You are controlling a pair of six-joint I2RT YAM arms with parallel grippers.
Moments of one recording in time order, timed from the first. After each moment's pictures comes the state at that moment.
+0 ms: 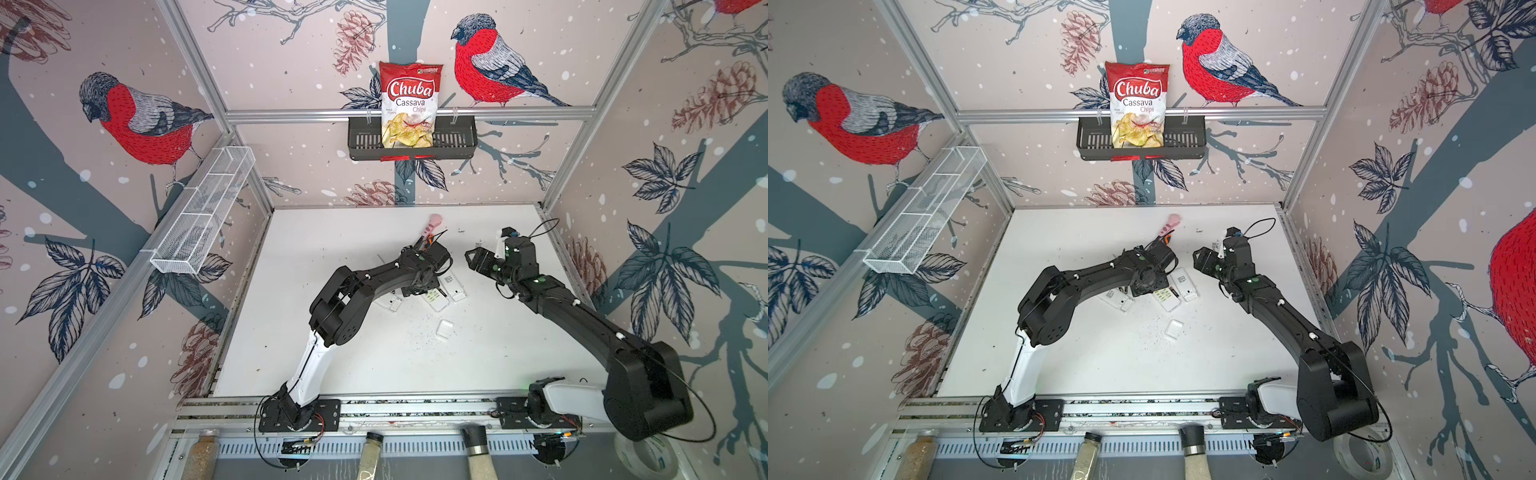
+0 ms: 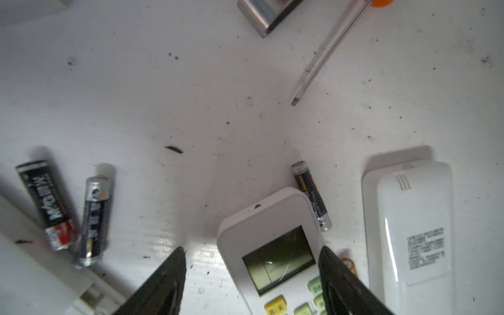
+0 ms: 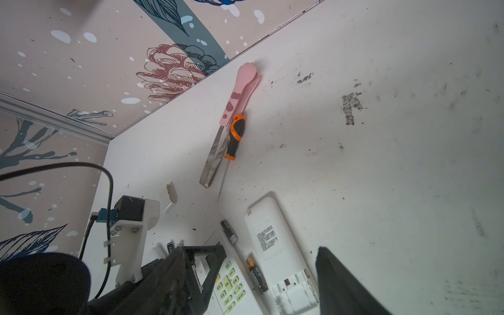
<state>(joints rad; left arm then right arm) -0.82 2.18 1.68 -0.74 -0.21 -1.06 0.31 1.29 0.80 -0.10 -0.15 0.58</state>
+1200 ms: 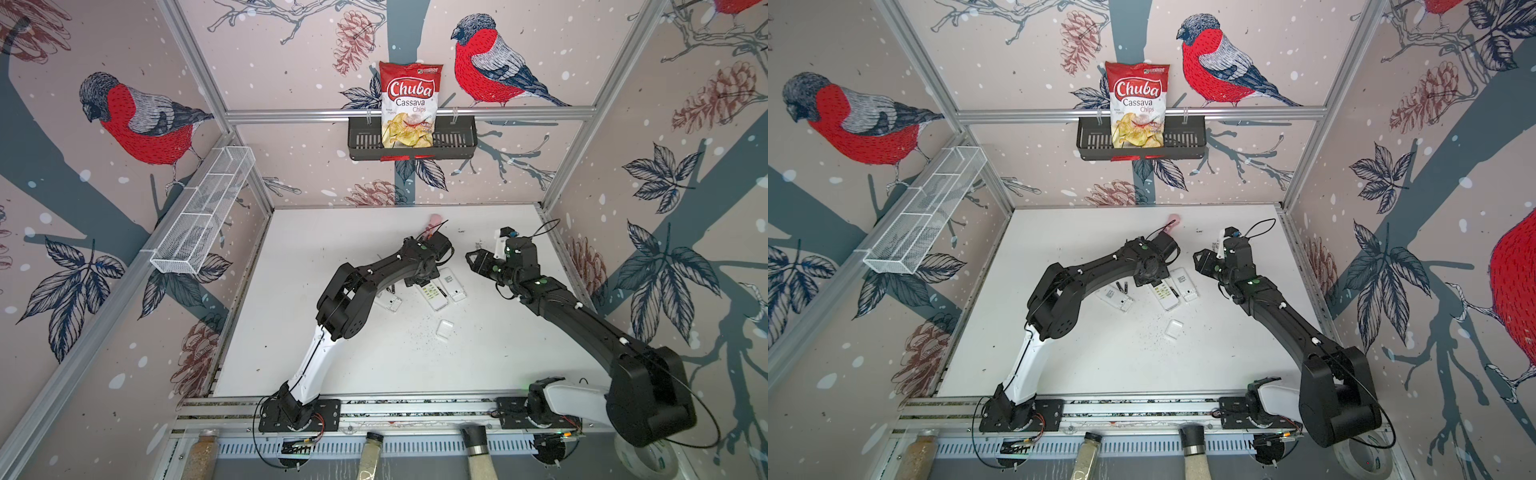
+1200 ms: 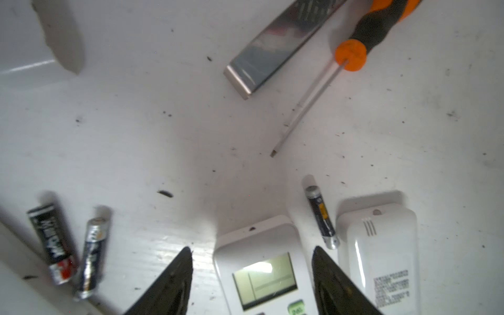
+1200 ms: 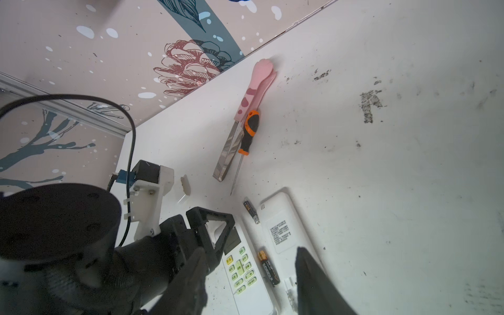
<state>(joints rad) -0.77 2.26 1.85 -0.84 -0.24 -1.04 0.33 1.26 0.80 -0.10 -0.19 0.57</state>
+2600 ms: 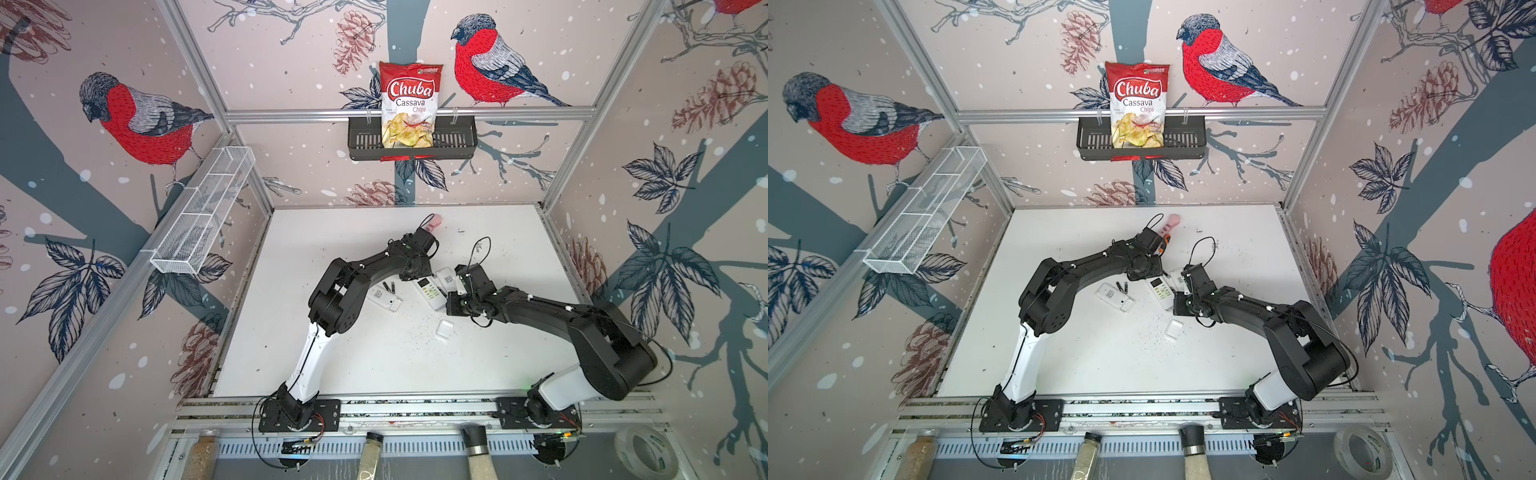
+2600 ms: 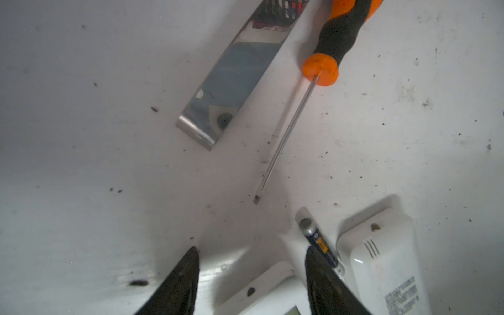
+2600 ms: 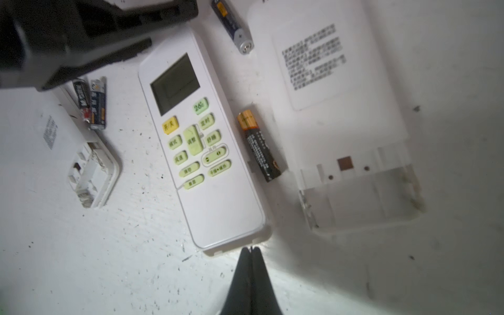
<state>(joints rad) -0.69 2.25 1.73 -0.58 -0.05 -0.78 0.60 1.54 0.72 -0.20 -0.15 0.50</state>
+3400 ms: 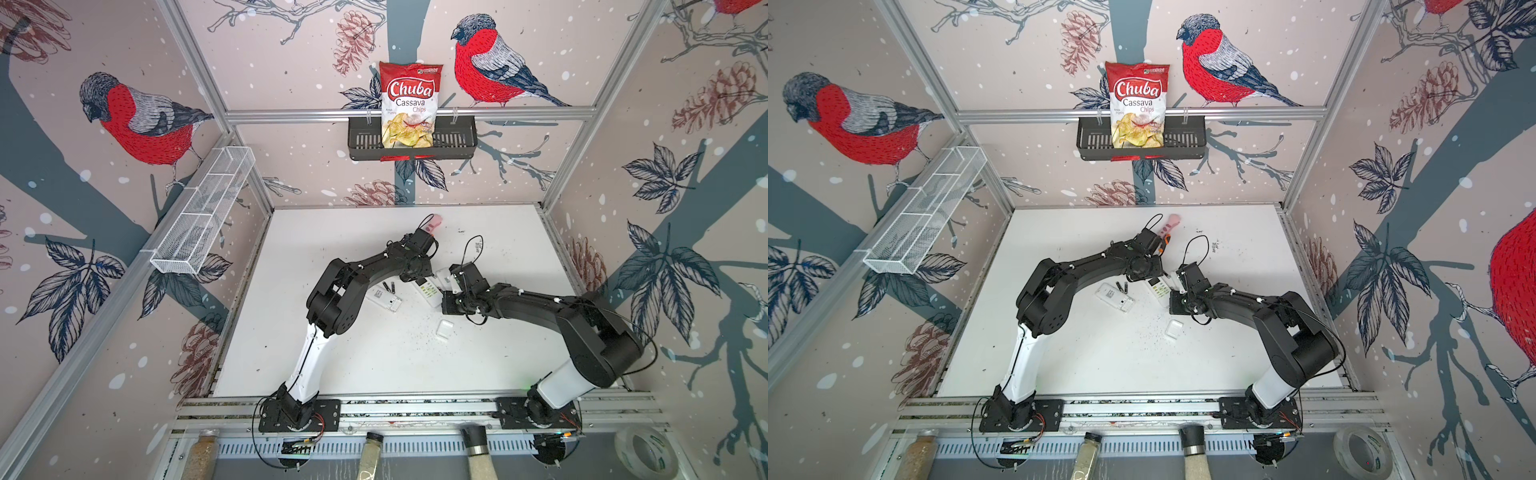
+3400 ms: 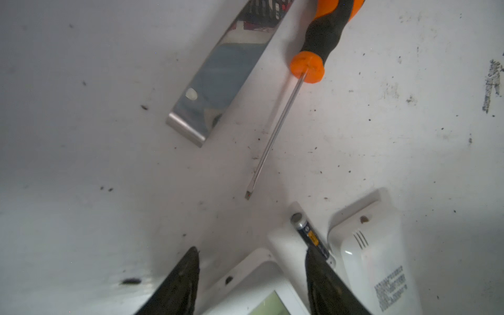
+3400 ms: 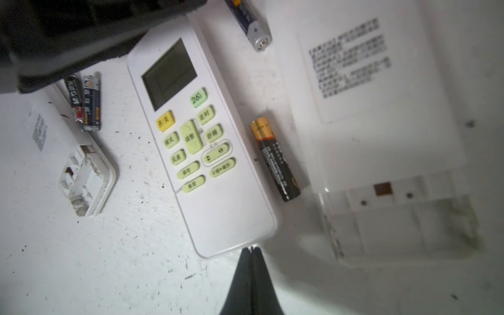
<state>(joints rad) -0.69 2.21 1.69 -0.56 -0.04 -0.77 0.61 1.59 0.76 -0.19 -0.16 0.49</state>
